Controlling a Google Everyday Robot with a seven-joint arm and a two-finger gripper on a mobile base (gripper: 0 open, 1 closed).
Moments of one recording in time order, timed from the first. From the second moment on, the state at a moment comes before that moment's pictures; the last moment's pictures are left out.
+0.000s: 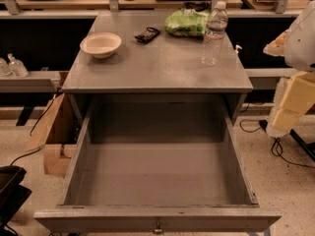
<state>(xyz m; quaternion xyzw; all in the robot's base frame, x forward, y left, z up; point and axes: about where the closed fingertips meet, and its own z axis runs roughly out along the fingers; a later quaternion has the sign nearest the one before) 0.438 -0.217 0.976 -0.60 0.78 -0.03 0.16</state>
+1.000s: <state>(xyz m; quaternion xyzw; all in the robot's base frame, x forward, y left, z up) 0.486 -0.247 0.977 -0.54 0.79 -0.02 0.28</state>
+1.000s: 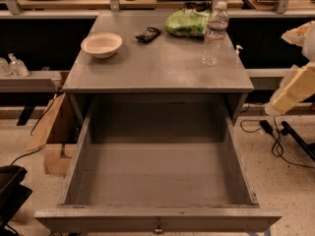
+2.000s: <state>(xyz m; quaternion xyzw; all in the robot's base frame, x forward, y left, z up) 0.659 -0.297 0.989 -0.38 0.73 0.11 0.56</state>
